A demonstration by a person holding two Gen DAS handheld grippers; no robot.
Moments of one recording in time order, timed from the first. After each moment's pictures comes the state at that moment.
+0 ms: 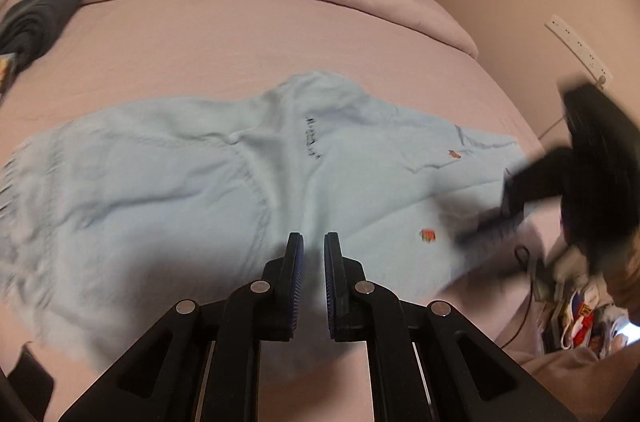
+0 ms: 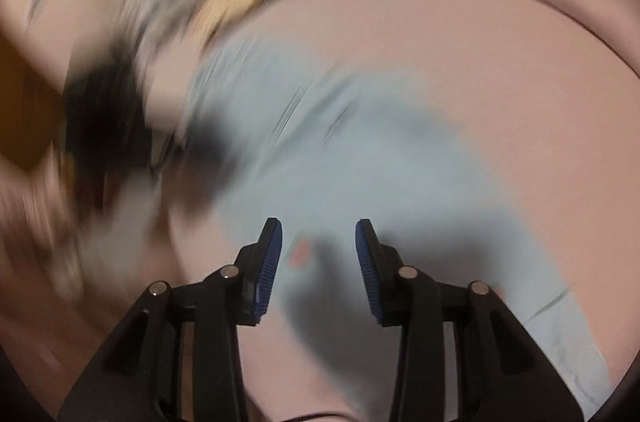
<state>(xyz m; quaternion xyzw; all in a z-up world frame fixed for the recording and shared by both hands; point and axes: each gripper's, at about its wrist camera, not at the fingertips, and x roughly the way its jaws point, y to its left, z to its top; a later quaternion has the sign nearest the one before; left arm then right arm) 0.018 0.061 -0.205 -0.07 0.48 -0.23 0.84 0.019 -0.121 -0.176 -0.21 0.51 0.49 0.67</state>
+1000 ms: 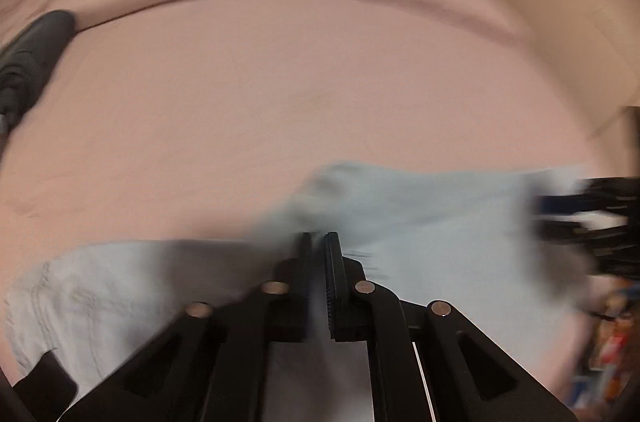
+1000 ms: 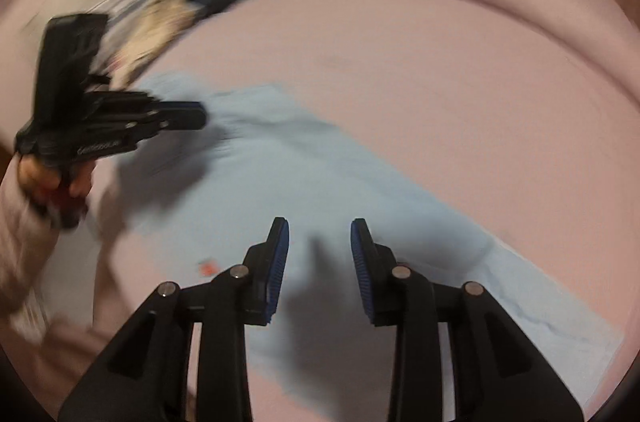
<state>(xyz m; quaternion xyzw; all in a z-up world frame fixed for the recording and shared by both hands) 0.131 0.036 -0.218 0.01 0.52 -0.14 0.85 0.133 -0.192 -0.190 -0.08 0.52 0.28 0.80</state>
